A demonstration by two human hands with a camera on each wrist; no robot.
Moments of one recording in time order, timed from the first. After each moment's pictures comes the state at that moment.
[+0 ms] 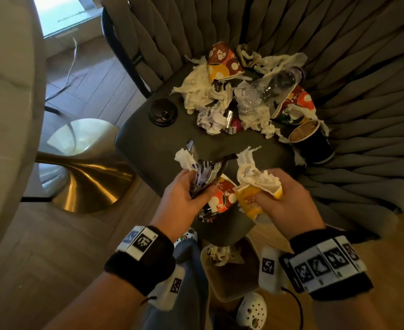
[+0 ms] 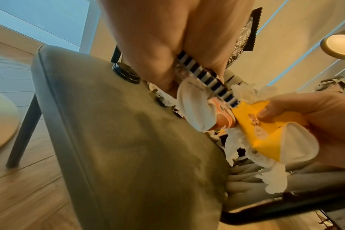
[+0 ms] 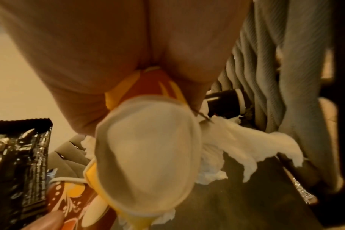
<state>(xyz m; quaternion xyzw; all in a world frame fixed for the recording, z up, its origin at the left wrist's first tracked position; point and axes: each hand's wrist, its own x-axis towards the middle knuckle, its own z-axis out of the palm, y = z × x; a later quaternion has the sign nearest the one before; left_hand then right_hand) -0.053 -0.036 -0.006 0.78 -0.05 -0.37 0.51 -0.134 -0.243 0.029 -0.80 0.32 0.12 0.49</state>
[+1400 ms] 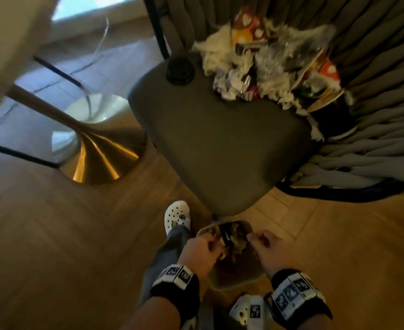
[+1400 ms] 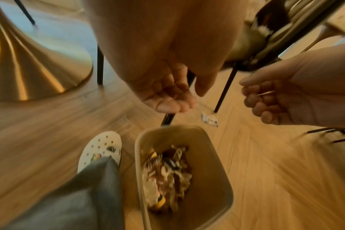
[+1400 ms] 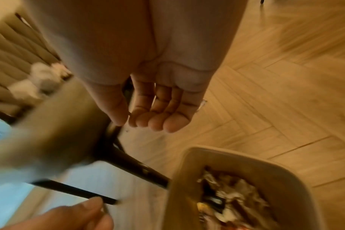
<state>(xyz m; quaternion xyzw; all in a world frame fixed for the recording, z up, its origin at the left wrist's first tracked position) -0.268 -0.007 -0.151 0.83 -0.01 -0.48 0.29 -0.315 -0.197 -0.137 -0.70 0.43 0.27 0.50</state>
